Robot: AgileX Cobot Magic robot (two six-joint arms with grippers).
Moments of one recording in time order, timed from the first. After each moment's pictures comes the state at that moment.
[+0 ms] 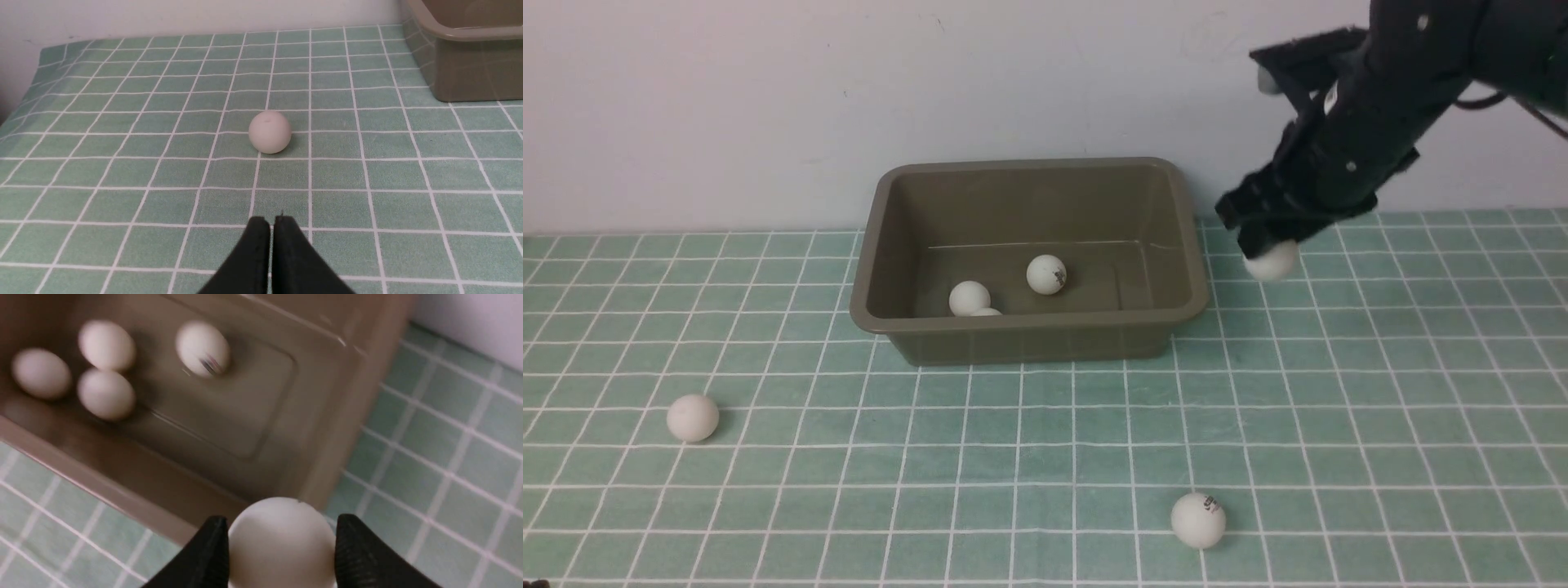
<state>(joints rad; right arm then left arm) 0.33 1.89 -1.75 0.19 1.05 -0.22 0.11 -0.01 0.03 -0.06 0.37 0.07</state>
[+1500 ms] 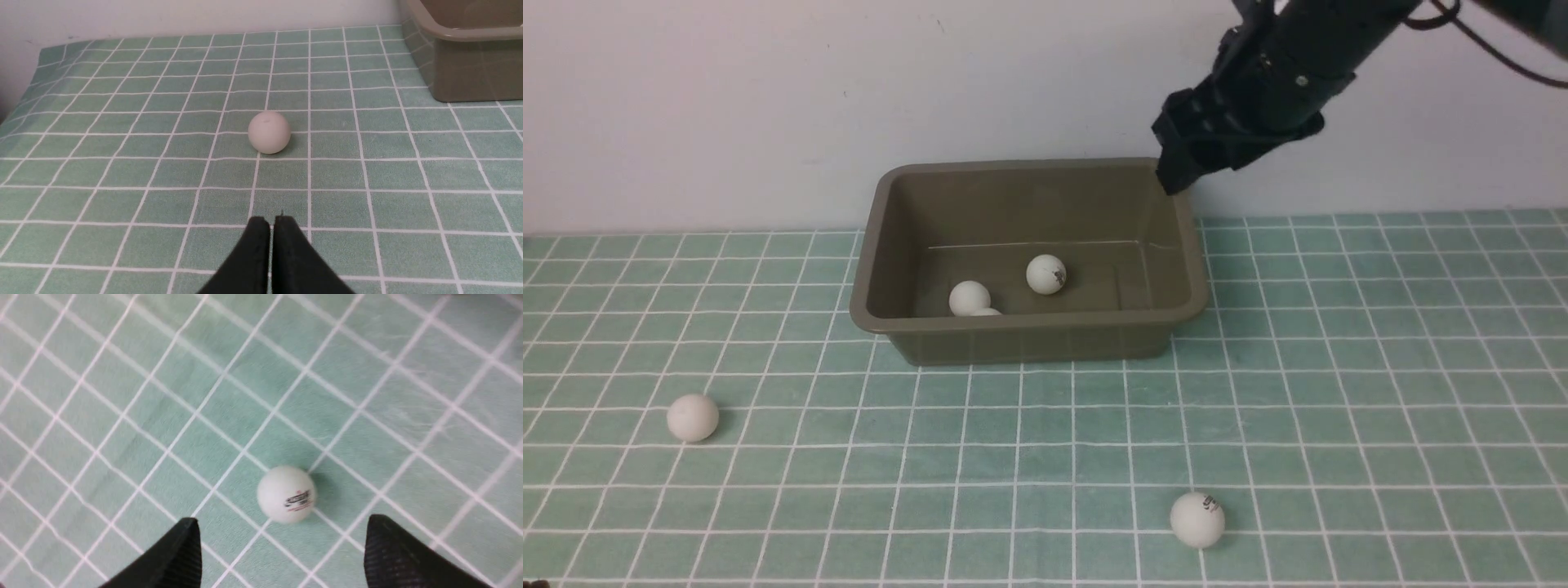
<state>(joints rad) 0.45 1.60 -1.29 0.29 1.12 -0.30 0.11 -0.01 0.03 -0.06 0.37 0.07</state>
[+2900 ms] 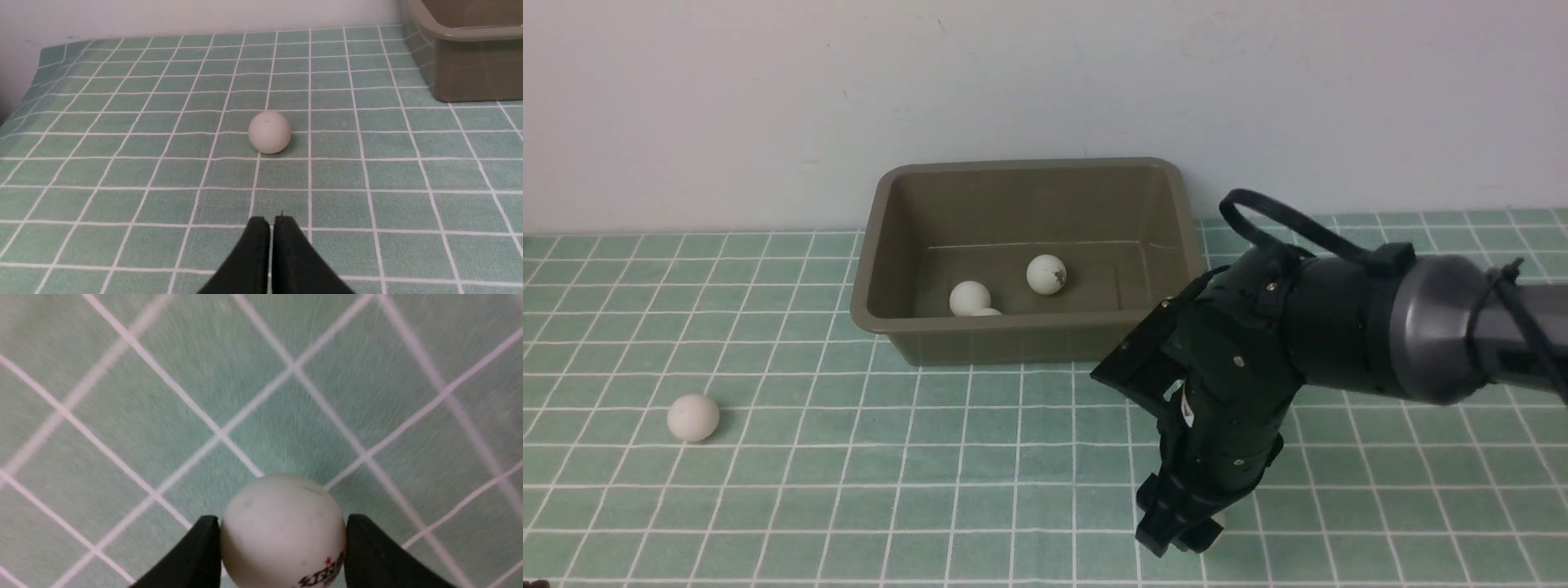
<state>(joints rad) 0.71 1.86 -1.30 -0.05 1.03 -0.11 0.11 -0.01 0.03 -0.06 0.37 0.07</state>
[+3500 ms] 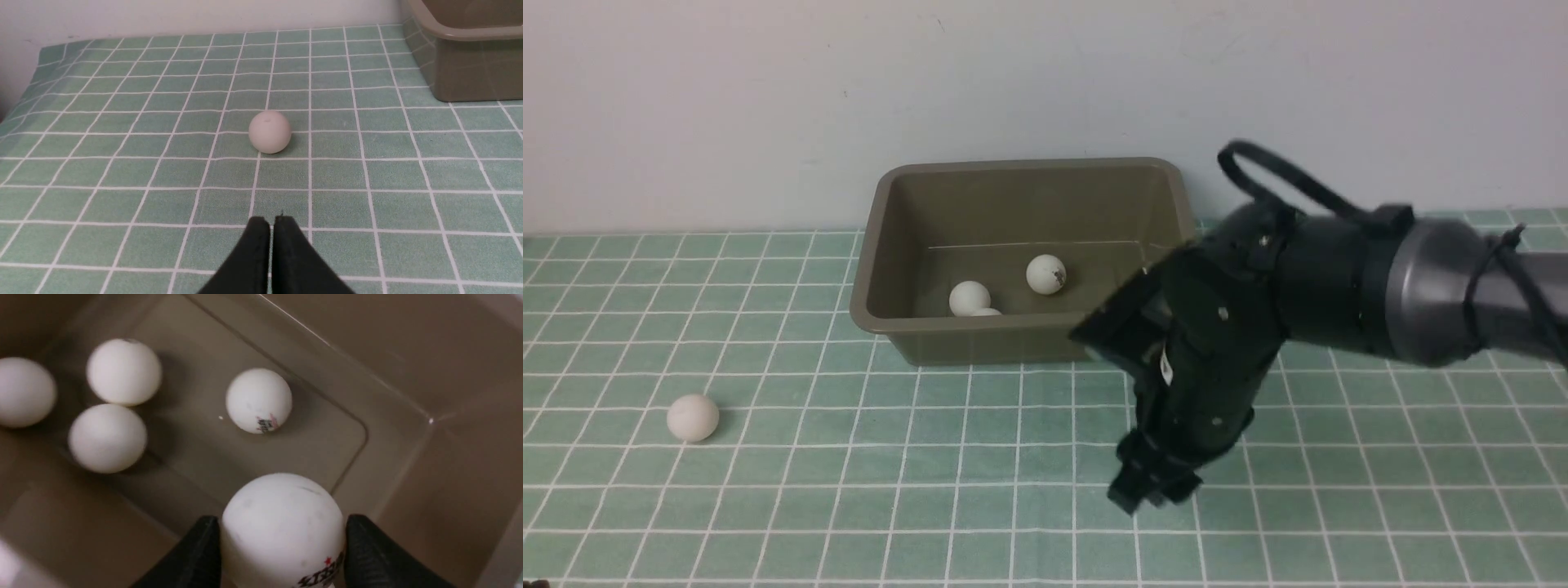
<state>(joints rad) 0.53 2.20 -2.01 -0.02 0.99 -0.11 0.11 -0.01 0.03 -0.06 0.37 0.07</state>
